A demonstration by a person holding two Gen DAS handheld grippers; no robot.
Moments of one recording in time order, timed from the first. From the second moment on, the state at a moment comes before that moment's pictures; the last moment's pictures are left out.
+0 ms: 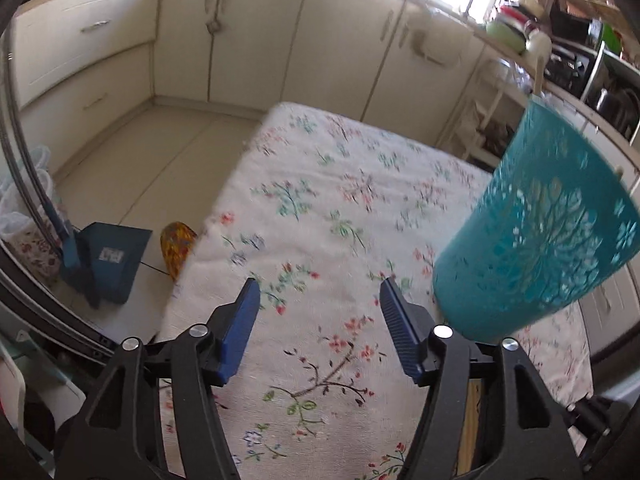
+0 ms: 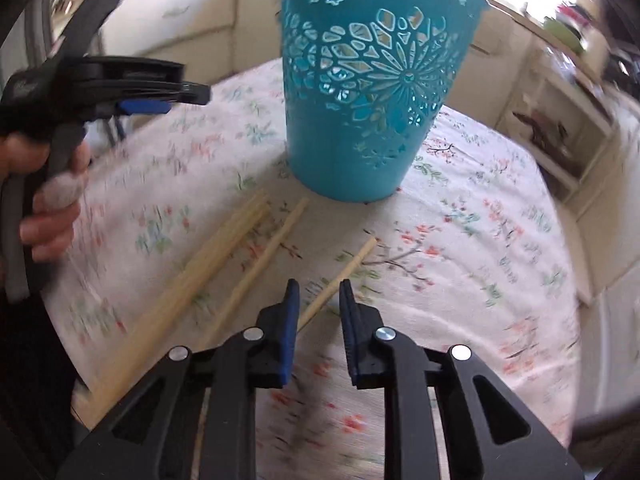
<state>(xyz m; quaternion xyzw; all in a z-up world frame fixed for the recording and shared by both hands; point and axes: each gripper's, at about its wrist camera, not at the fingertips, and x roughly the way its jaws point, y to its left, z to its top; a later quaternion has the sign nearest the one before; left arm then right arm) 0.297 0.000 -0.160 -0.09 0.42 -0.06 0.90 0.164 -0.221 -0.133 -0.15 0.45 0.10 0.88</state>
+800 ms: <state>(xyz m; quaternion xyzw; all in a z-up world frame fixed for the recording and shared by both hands) 0.294 -0.032 -0.167 -0.03 0.43 -0.07 0.90 0.178 -0.244 -0.132 -0.05 0.48 0.09 0.87</state>
